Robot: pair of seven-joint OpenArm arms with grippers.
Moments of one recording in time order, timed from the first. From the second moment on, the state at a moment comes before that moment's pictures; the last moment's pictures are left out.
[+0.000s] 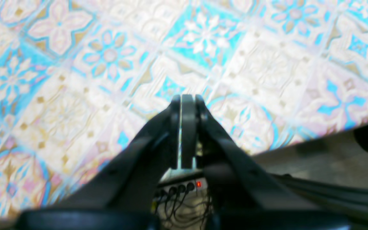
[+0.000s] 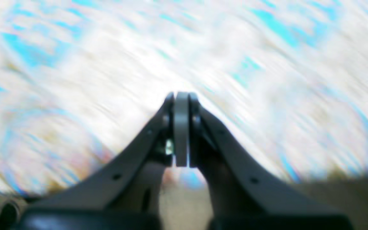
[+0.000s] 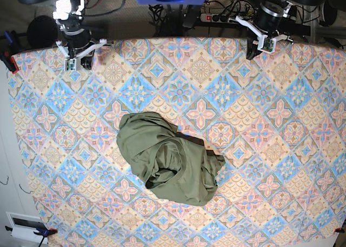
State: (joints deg) left arm 50.0 -24.6 0.2 116.4 -15.7 -1.4 8.7; right arm -37.6 13.2 7.7 111.6 16.7 1.0 -26.4
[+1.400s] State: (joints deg) left arm 30.0 -21.9 -1.7 115.5 -30.3 -0.9 28.6; right arm 19.0 8.6 -20.6 75.7 8.2 0.8 -32.1
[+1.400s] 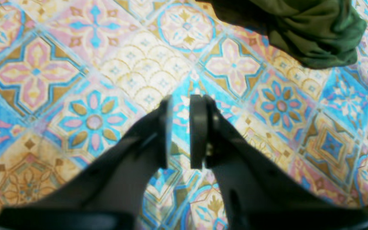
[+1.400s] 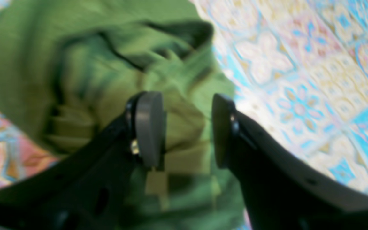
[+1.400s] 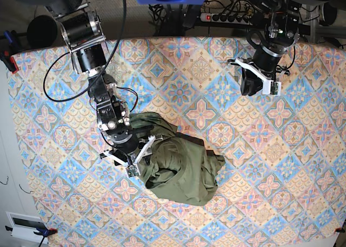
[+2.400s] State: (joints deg) left arm 30.0 -20.4 -1.5 115.4 -30.3 -0.9 28.6; right arm 20.0 6.7 -20.5 68.3 8.0 10.2 -35.3
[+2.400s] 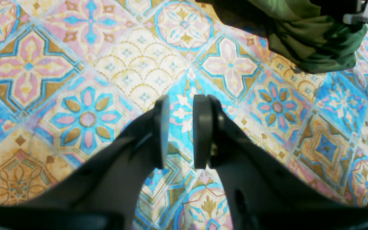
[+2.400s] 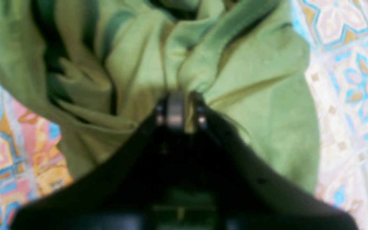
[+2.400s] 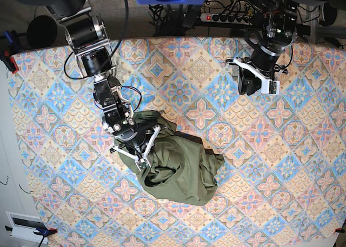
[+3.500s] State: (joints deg) left arm 18.4 -20.5 -1.7 109.6 -40.7 -0.5 29.1; right arm -12.6 20.3 3.1 107.8 8.2 11.5 -41.4
